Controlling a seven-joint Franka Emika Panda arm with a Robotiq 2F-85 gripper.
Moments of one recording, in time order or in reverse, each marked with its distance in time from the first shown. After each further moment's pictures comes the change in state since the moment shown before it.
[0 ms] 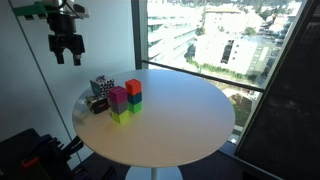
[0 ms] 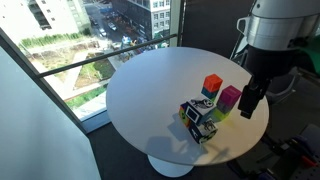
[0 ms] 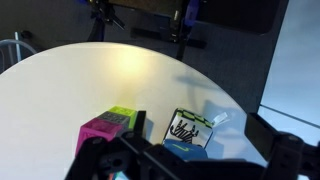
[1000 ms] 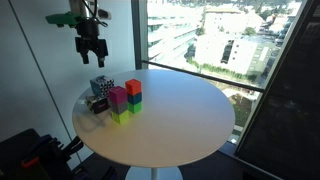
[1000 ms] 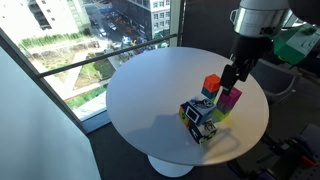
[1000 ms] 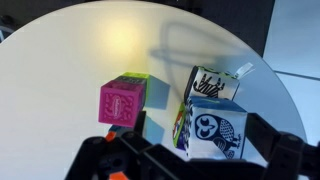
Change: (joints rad) arm -0.038 0.120 -0.104 0.059 -0.013 0.175 -0.027
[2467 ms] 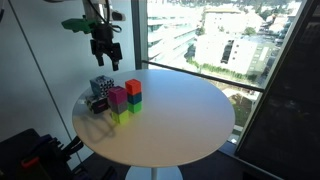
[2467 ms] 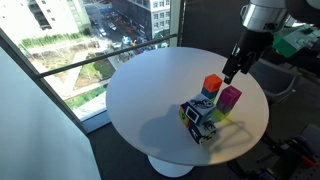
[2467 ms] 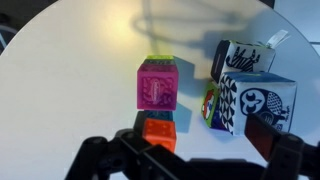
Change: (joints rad) arm -0.060 0.013 -0.067 -0.025 -0.006 0.119 -0.017
